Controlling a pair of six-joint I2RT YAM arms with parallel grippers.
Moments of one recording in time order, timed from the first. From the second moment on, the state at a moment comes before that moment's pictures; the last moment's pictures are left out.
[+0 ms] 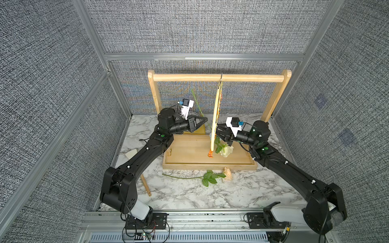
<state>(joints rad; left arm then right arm) -0.45 1.53 1.23 0.30 0.84 -0.64 0.43 1.31 0.97 0.40 -0.77 -0.17</state>
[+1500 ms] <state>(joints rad) -0.45 1.52 1.22 0.34 0.83 -0.66 0.45 1.31 0.94 0.44 -0.67 -0.04</state>
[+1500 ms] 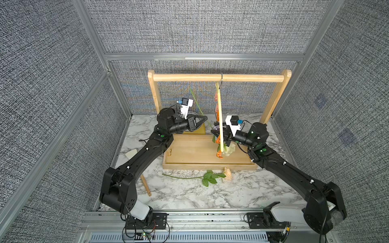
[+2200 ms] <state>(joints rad) -0.46 1.50 1.21 0.34 0.81 -0.66 0.44 1.29 0.94 0.43 -0.67 -0.05</state>
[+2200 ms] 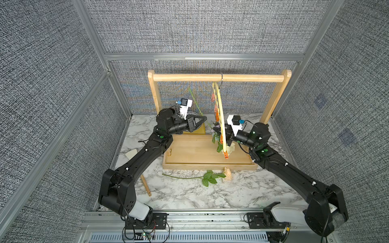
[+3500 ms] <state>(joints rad) -0.46 1.49 1.20 0.34 0.82 -0.64 0.44 1.30 0.96 0.41 -0.68 -0.07</state>
